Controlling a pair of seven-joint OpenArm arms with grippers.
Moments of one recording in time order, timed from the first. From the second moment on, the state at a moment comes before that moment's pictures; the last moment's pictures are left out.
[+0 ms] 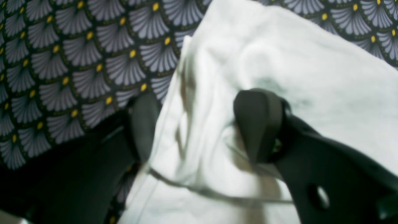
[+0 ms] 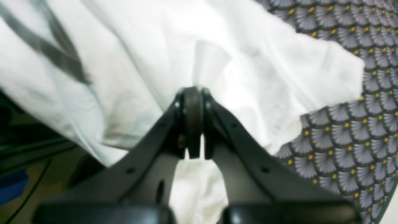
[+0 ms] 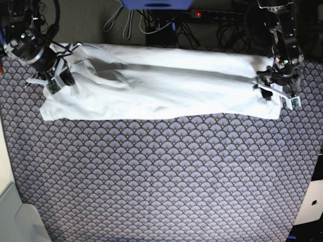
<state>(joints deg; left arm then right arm) 12.9 -10.9 -21.3 88.0 -12.9 -0.8 34.2 -27.4 18.7 18.1 110.7 11.5 40.1 -37.5</state>
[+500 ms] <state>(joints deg) 12.9 -11.0 -21.3 88.0 -12.9 -0.8 34.2 -27.2 17.6 25.8 110.7 11.2 40.1 -38.0</state>
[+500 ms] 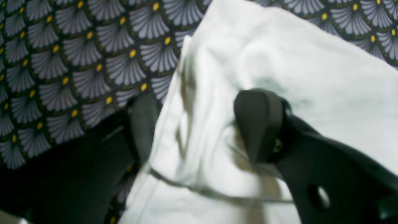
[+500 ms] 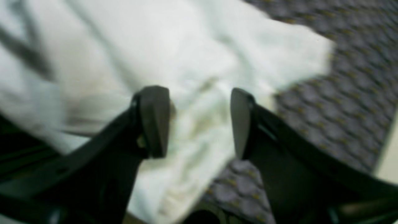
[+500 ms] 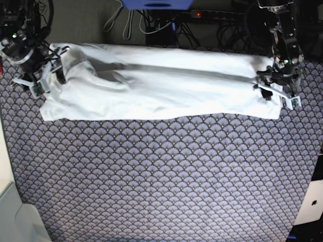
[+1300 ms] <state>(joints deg) 12.9 -11.0 -21.2 88.0 -12.9 -0.9 34.2 -26.2 12.7 16.4 108.7 16.8 39.9 -38.0</state>
